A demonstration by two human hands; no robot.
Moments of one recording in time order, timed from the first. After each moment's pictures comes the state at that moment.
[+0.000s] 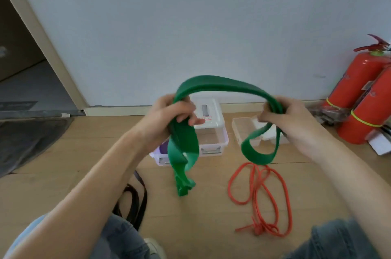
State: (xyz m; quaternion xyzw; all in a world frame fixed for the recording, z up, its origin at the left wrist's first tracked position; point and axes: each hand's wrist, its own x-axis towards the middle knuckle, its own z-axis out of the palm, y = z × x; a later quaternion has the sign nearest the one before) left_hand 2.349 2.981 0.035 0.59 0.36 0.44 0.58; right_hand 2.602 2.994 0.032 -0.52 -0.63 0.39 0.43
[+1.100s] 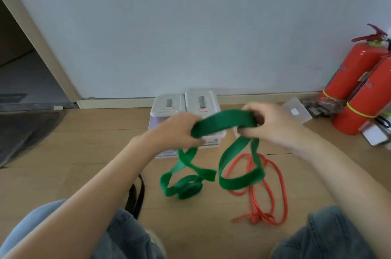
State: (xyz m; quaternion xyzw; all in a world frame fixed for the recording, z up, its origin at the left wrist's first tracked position) left_hand 2.372 2.985 0.018 0.81 0.50 0.12 0.29; right_hand 2.581 2.980 0.023 -0.52 -0.72 0.36 0.27
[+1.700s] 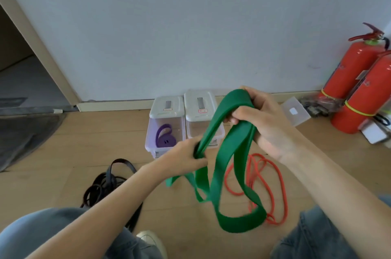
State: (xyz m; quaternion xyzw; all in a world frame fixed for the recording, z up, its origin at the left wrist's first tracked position) left_hand 2.379 2.971 -0.046 0.76 0.52 0.15 0.35; right_hand 2.554 2.969 0.032 -0.31 -0.57 0.57 0.49
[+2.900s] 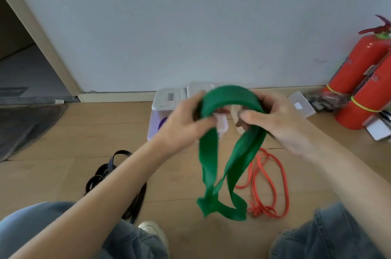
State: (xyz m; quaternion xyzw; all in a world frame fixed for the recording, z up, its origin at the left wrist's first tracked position) left_hand 2.377 2.974 -0.010 0.71 0.40 0.42 0.40; right_hand 2.566 2.966 0.025 -0.39 -0.67 0.49 0.40
